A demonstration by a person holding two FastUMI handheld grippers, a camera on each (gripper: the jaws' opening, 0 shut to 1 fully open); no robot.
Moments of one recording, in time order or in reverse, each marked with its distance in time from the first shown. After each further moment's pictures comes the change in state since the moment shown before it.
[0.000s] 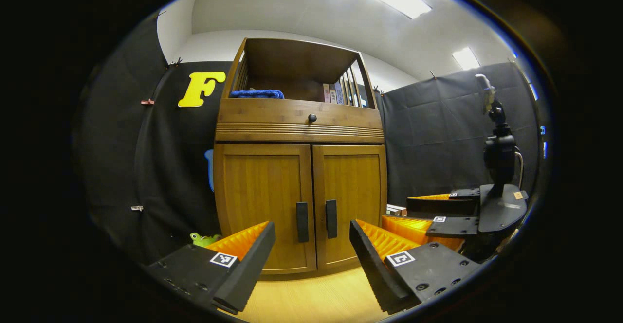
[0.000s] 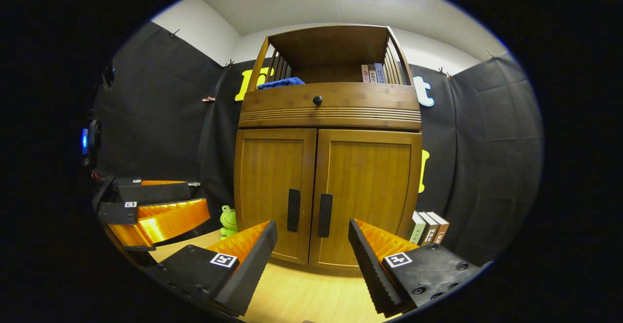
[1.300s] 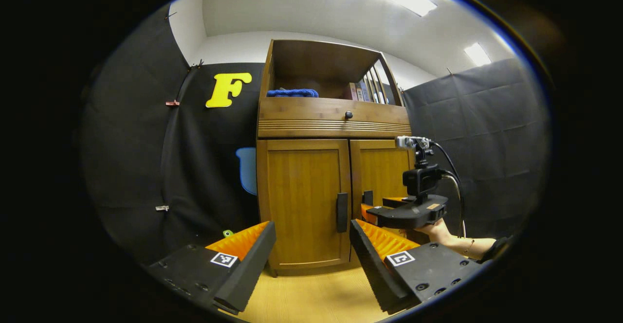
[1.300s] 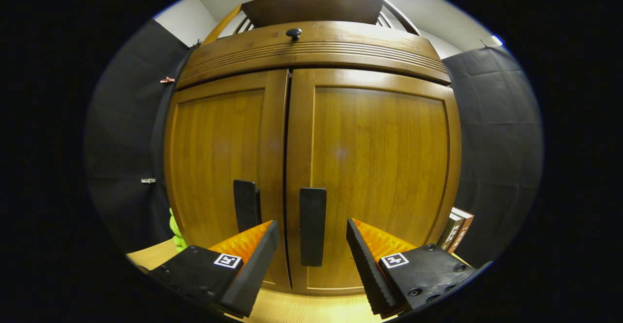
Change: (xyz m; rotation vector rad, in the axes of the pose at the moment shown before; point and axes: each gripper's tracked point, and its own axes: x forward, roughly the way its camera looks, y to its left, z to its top) left arm -0.038 0.086 -0.015 0.006 -0.003 0.121; right arm 0.197 -0.033 -0.083 0.001 0.060 -0.198
